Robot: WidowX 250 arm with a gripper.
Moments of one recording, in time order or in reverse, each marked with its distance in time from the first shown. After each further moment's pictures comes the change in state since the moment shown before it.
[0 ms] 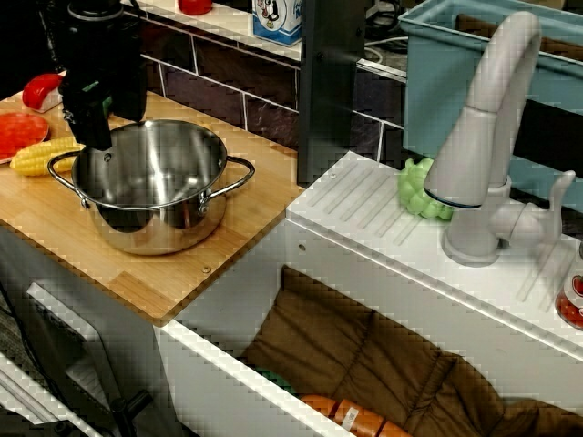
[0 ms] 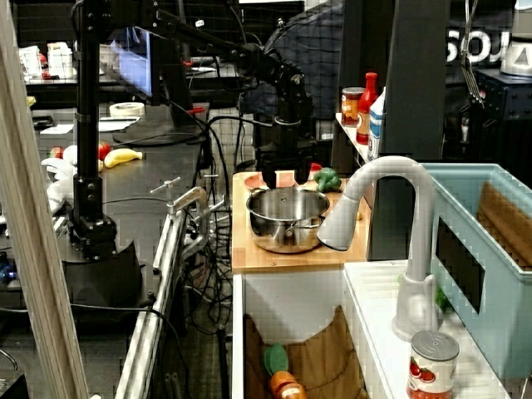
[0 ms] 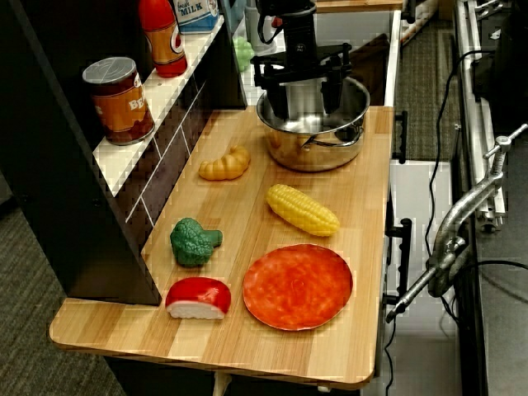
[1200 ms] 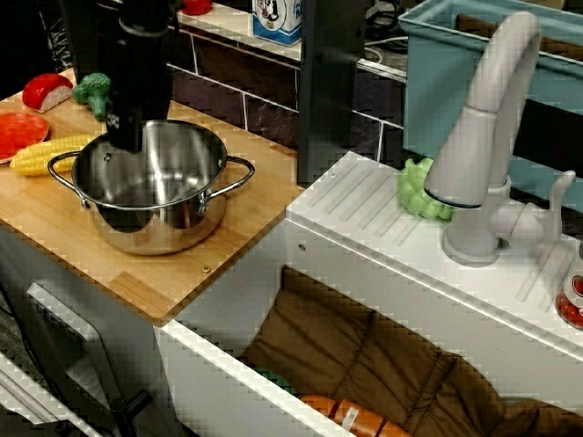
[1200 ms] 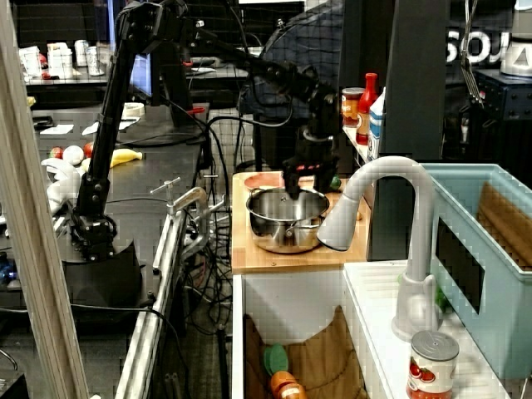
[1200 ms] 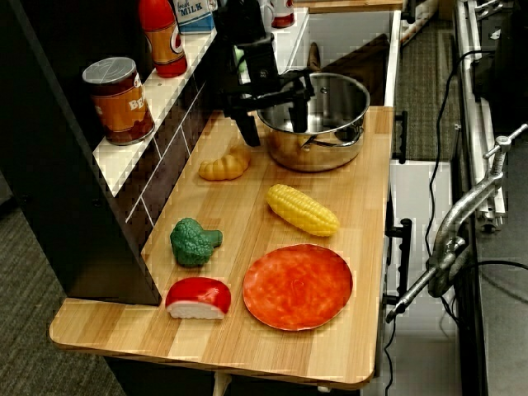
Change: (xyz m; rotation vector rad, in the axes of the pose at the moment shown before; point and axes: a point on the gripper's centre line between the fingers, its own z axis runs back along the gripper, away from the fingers) arm -0.004 -0.037 -0.028 0.063 -0.116 0.082
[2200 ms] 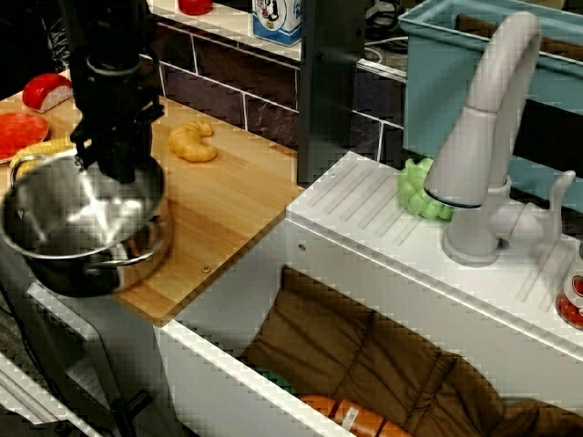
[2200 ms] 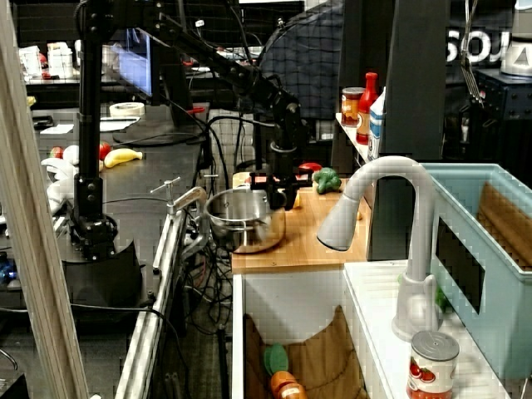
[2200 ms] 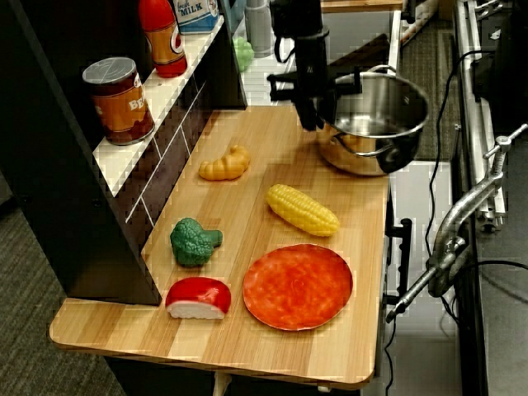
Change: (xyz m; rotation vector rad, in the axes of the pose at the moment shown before) arm -0.013 0.050 0.000 -0.072 0.107 -0.216
